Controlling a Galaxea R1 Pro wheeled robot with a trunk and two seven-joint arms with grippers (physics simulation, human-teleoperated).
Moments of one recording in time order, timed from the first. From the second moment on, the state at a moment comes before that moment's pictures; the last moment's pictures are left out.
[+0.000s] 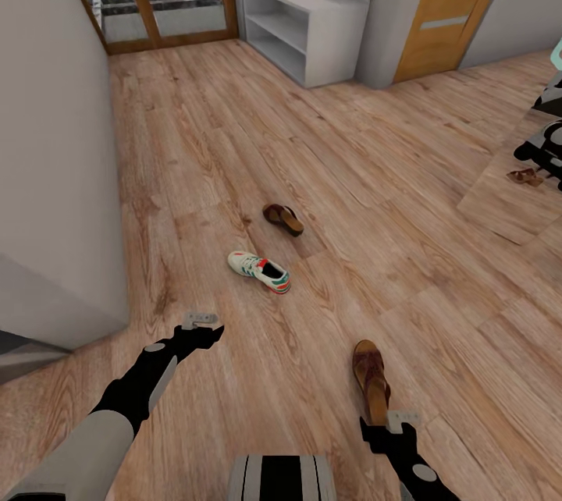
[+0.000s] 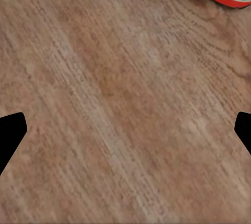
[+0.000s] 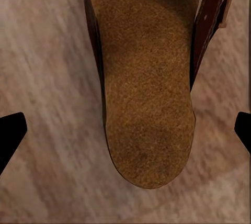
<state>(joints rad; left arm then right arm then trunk) -0.69 0.04 -0.02 -0.65 0.02 0.18 -0.21 -0.44 -0.03 0.00 -0.34 0.00 -0.24 -0.01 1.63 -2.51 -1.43</state>
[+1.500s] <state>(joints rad) -0.69 0.04 -0.02 -0.65 0.02 0.18 -0.26 -0.44 -0.04 -0.01 -0.40 0.00 -0.25 -0.01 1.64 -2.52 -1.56</state>
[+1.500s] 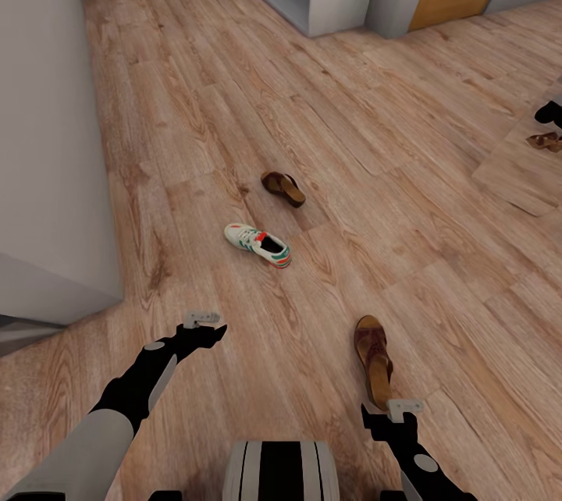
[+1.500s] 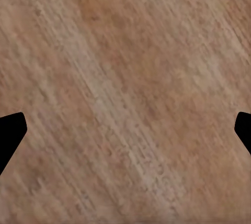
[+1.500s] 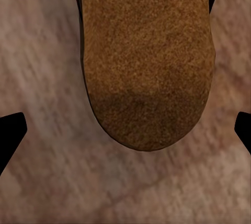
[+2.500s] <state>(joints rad) -0.69 0.05 -0.02 -0.65 0.02 0.17 -0.26 -0.44 -0.04 -0.01 -0.40 0.00 -0.25 -0.01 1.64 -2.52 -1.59</state>
